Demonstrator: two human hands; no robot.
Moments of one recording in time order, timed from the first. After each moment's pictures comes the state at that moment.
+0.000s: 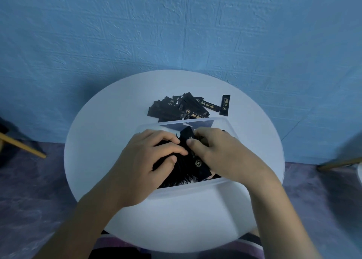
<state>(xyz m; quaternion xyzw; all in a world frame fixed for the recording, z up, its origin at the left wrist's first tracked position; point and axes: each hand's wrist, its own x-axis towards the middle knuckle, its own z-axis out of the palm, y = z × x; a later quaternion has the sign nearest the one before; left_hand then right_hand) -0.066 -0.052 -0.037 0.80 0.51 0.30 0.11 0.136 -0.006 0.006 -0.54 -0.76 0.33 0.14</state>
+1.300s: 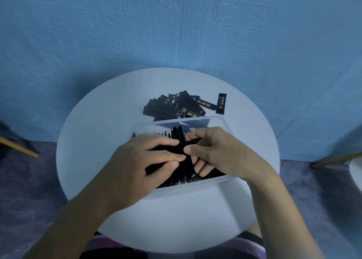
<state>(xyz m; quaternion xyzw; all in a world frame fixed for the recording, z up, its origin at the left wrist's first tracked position) -0.069 -0.056 -0.035 0.81 0.47 0.33 0.09 0.145 0.000 0.004 -0.50 -0.66 0.53 0.17</state>
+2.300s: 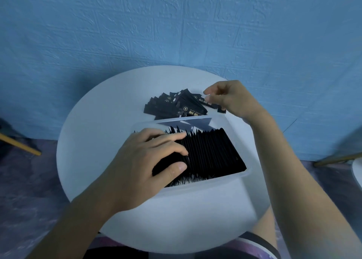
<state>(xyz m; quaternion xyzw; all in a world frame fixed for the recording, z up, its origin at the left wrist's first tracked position) -0.062 -0.054 -0.033 0.82 0.51 0.26 0.10 0.178 0.129 -0.002 -0.53 -0.72 0.35 0.29</state>
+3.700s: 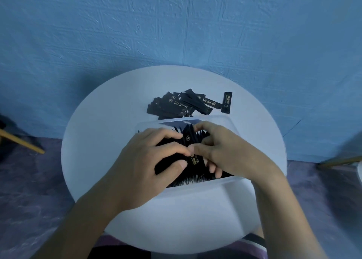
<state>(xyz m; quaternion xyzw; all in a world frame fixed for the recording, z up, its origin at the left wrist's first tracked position) -0.062 -0.055 -0.033 0.80 0.51 0.30 0.12 0.143 0.005 0.002 -0.51 -0.71 0.47 0.14</state>
